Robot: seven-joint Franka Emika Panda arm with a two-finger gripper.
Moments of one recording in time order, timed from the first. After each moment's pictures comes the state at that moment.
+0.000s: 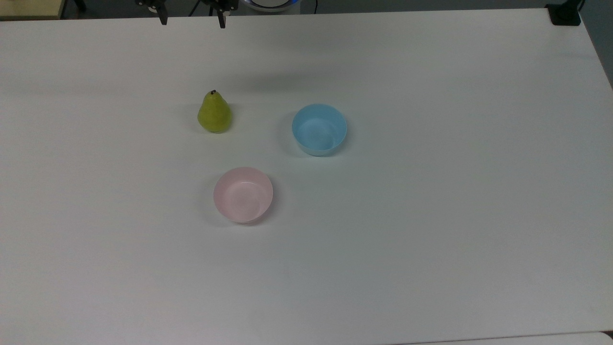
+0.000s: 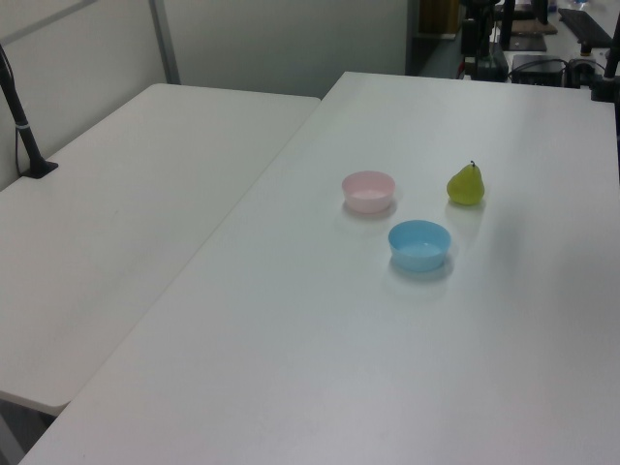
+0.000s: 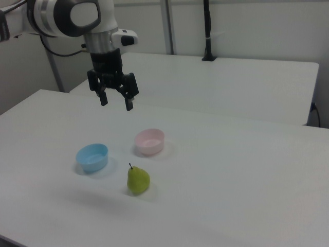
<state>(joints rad) 0.02 0.03 -0.13 -1.60 -0.04 1.58 -0.10</state>
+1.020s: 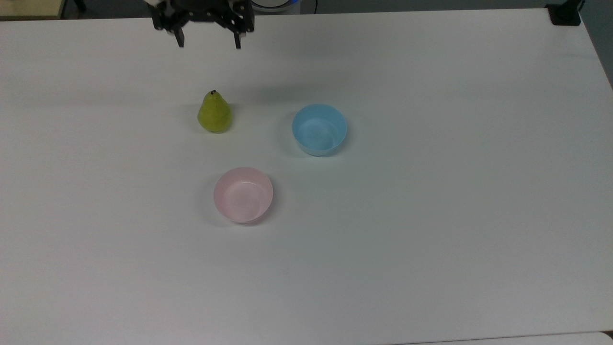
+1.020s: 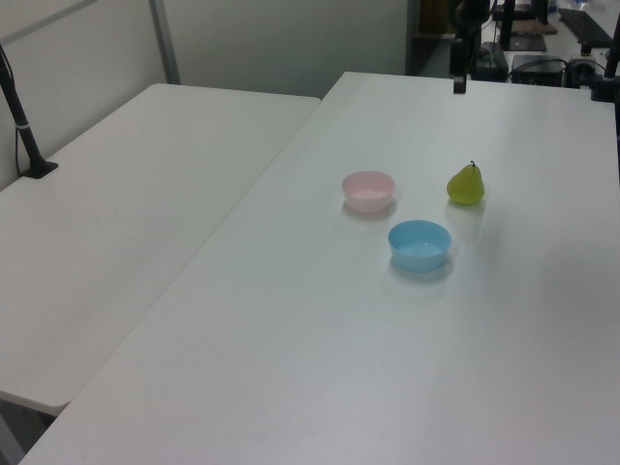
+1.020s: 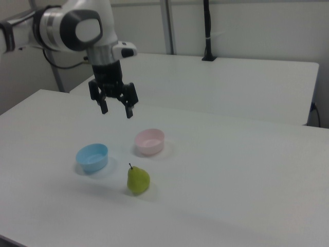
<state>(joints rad) 0.06 0.06 -0.13 -1.66 -0.04 1.68 -0.10</state>
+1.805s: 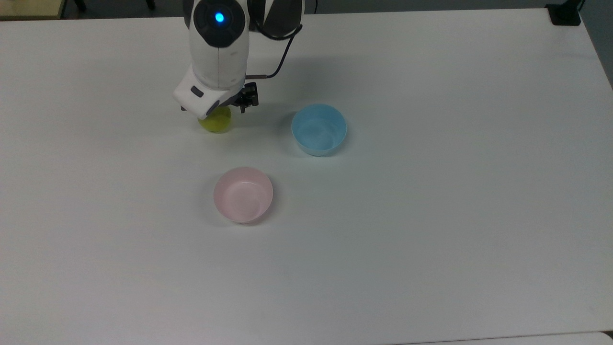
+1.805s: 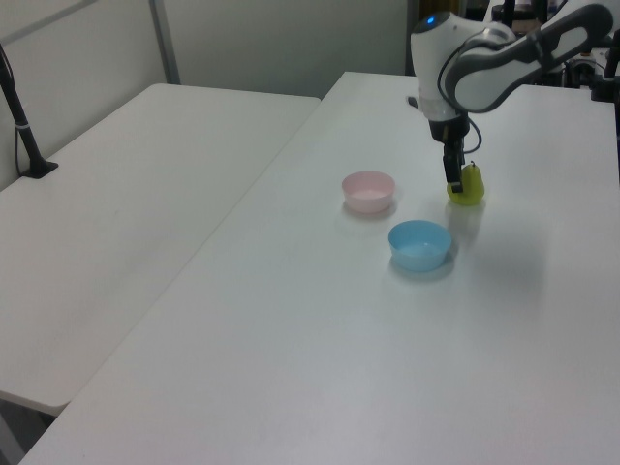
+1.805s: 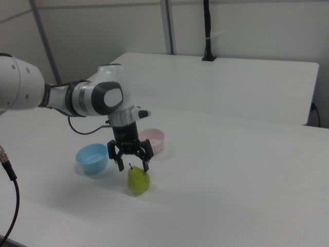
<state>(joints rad) 0.08 0.27 -0.13 -1.91 -0.18 1.98 -0.15</state>
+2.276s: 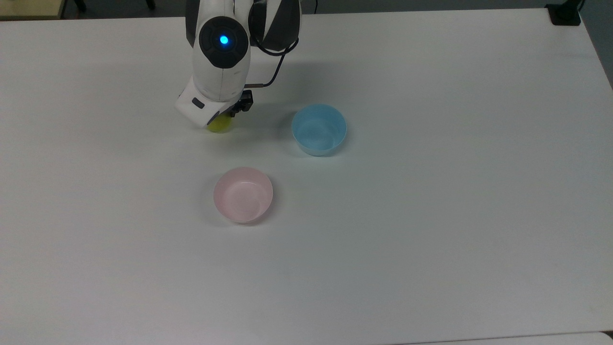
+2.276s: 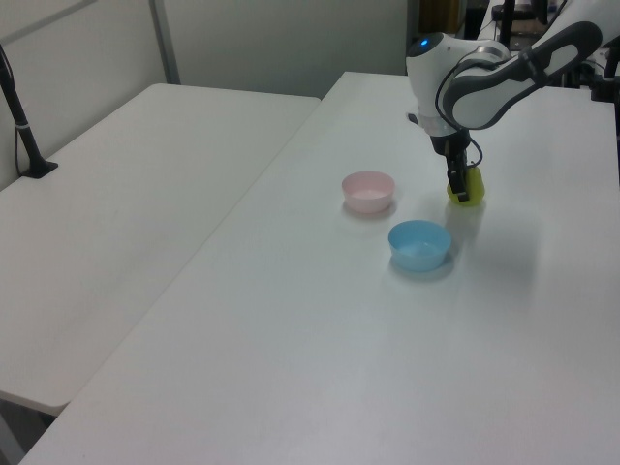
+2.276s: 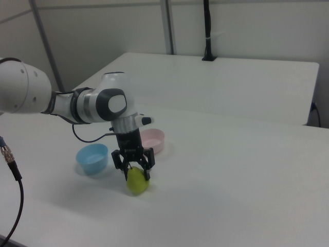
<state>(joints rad) 0.08 0.31 -0.13 -1.91 -0.23 1.99 -0.16</state>
